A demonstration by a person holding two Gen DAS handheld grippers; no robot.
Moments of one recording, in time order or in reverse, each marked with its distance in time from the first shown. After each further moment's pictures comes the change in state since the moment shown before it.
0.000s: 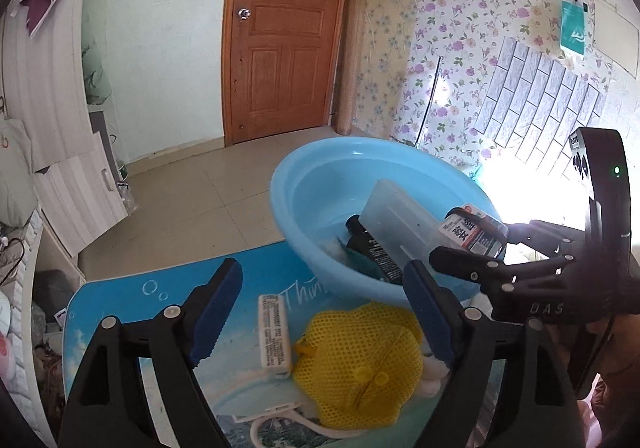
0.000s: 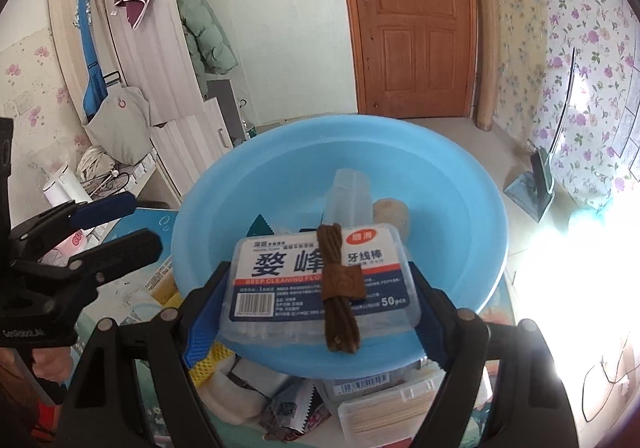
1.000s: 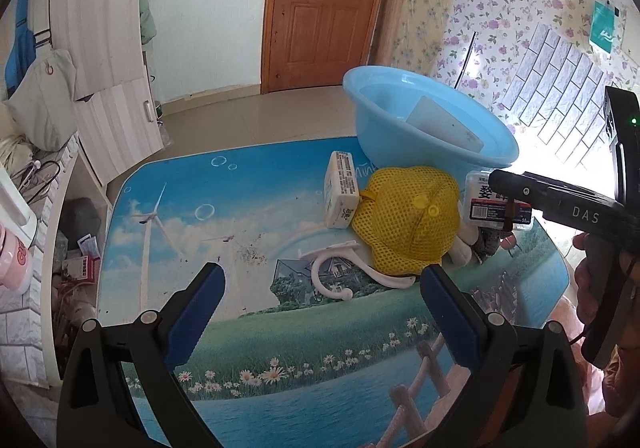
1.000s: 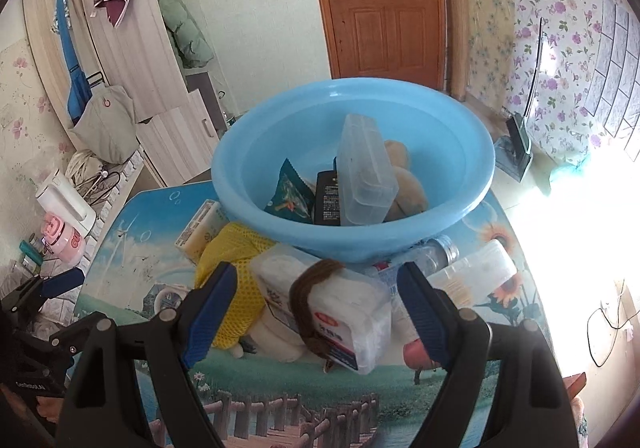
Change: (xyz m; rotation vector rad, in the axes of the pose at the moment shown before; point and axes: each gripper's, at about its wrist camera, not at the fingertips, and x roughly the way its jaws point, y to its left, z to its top) left arm -0.060 0.042 -0.087 -0.103 0.143 0.068; right arm -0.037 0.040 -0.047 0.089 0.027 -0.081
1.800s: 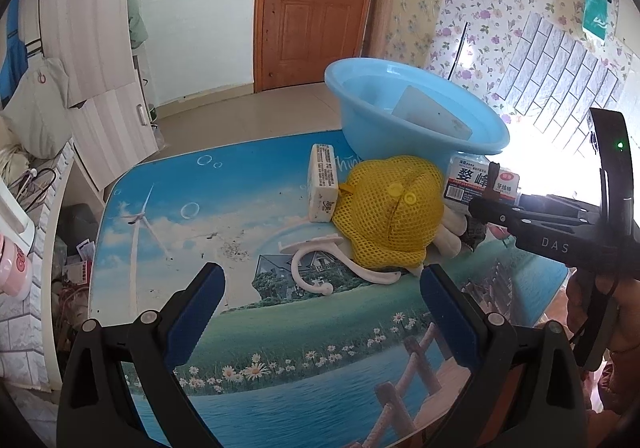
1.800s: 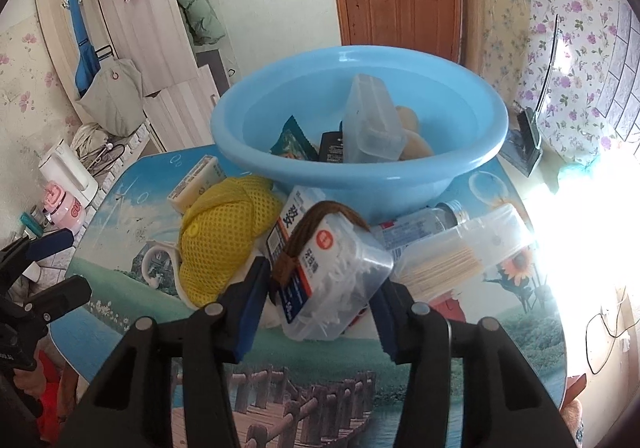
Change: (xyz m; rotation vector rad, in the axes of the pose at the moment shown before) left arm 0.003 -0.018 -0.004 0.038 0.017 0.001; right arm 0.014 -0.001 -0.026 -0.055 0.062 0.022
